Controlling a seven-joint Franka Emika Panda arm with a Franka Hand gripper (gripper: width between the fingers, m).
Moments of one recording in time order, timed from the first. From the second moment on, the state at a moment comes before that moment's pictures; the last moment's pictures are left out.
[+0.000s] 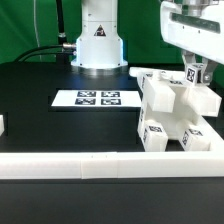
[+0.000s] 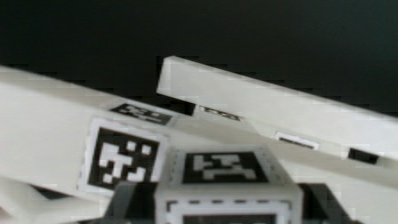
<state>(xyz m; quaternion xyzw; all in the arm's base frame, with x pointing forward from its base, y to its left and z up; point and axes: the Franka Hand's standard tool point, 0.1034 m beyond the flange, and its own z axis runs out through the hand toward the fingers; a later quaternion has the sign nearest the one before) 0.557 0.132 0.108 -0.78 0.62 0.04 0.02</state>
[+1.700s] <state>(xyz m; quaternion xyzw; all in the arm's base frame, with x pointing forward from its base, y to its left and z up) 0.569 0.121 0.108 -0.90 0.44 0.03 0.04</state>
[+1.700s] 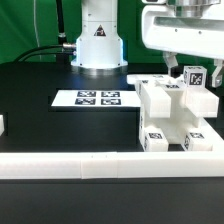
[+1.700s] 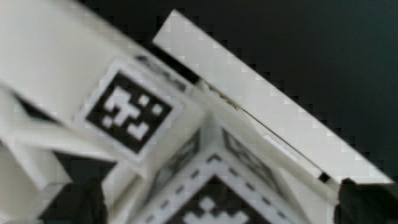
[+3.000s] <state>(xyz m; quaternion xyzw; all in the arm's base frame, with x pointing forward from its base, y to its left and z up) 0.579 0.123 0.112 -1.00 -0.05 0.00 0.00</state>
